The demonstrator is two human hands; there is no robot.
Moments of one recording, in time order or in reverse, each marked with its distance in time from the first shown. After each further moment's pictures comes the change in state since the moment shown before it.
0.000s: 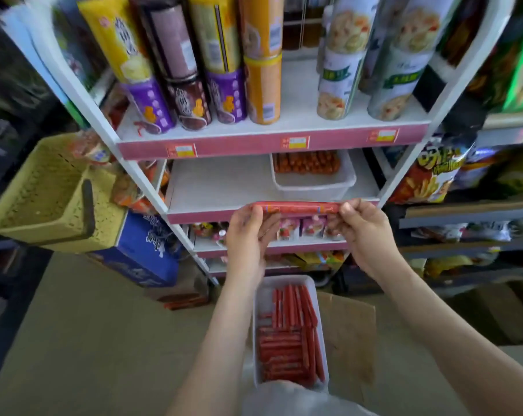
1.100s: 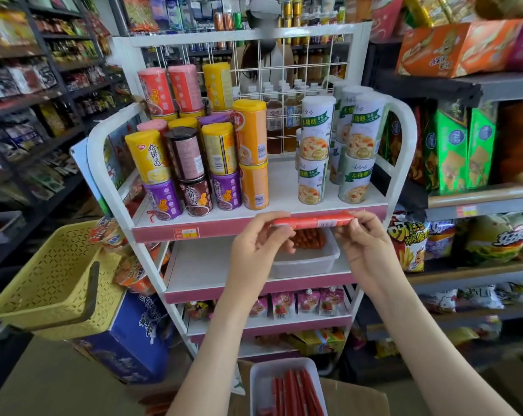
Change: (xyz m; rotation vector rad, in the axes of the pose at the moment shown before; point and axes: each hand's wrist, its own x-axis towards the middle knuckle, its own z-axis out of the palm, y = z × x) left_hand -0.033 0.086 0.079 0.514 -0.482 0.519; right_hand 0.013 -0.087 0.007 0.397 -0.037 -0.297
